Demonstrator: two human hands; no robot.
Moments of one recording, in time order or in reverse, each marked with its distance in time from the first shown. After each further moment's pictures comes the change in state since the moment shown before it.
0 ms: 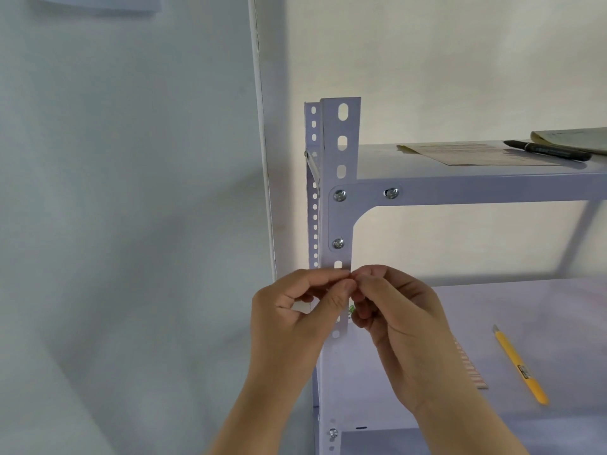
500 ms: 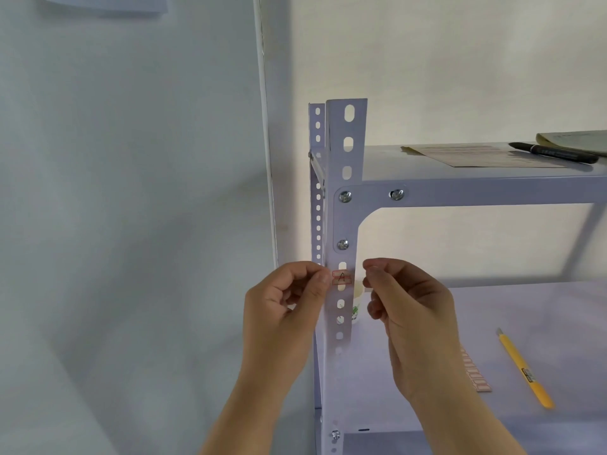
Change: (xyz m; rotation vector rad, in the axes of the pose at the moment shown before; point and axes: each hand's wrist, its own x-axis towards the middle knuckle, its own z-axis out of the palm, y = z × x) left_hand 0.006 -0.008 -0.007 -0.036 0.078 -0.137; right_hand 0.007 0.005 0.003 -0.058 0.247 -0.067
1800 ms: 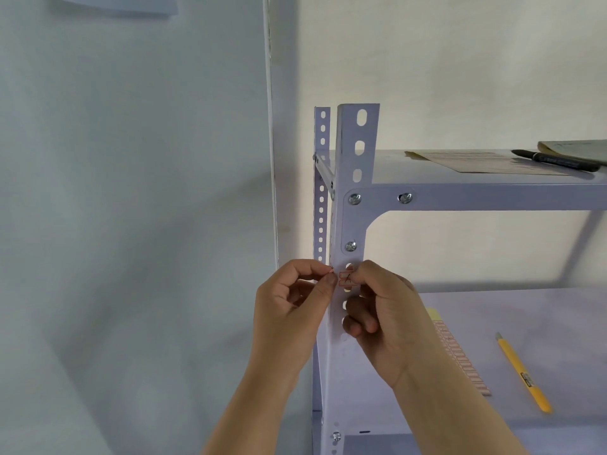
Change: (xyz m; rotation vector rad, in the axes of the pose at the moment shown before) left_hand 0.006 -0.006 0.001 -0.093 -0.038 -0.086; right_hand 0.007 -0.004 0.025 0.166 -0.164 0.339
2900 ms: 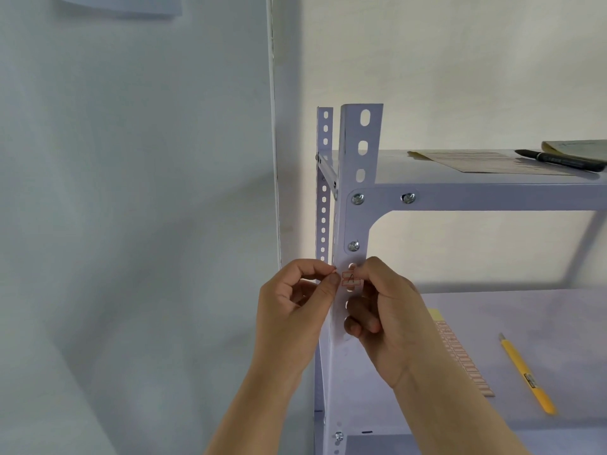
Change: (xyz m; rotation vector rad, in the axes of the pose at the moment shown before) left_hand 0.000 0.001 -0.001 0.019 0.000 -0.010; right_hand -0.001 0.001 0.001 -0.036 0.005 -0.012
